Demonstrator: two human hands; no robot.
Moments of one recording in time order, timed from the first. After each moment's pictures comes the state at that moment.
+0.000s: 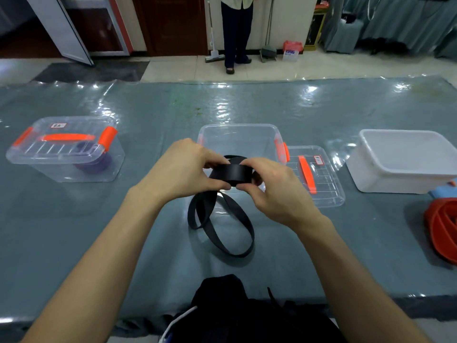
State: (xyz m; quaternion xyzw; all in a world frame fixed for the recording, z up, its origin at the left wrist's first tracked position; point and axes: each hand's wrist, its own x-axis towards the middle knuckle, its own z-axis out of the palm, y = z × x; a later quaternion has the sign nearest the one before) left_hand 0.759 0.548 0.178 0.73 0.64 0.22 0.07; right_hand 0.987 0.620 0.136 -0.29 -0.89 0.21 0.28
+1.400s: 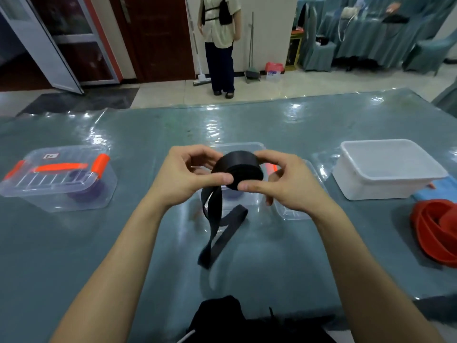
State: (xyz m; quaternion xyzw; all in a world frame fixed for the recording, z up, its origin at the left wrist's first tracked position) left_hand 0.771 0.562 0.191 0.59 0.52 0.52 0.33; right_hand 1.012 0.630 0.202 -0.38 -0.76 0.44 0.28
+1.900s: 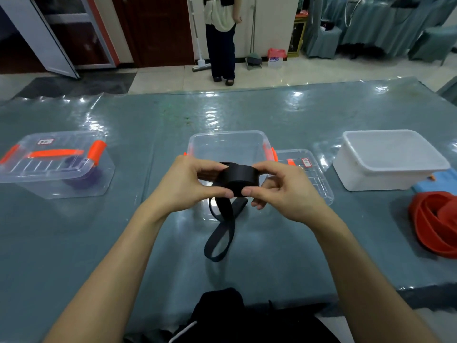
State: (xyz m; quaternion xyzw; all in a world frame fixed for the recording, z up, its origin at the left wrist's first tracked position) left_hand 0.777 0.548 0.167 0.65 0.60 0.37 0.28; right_hand 1.018 0.623 0.159 -0.36 -0.77 0.46 0.27
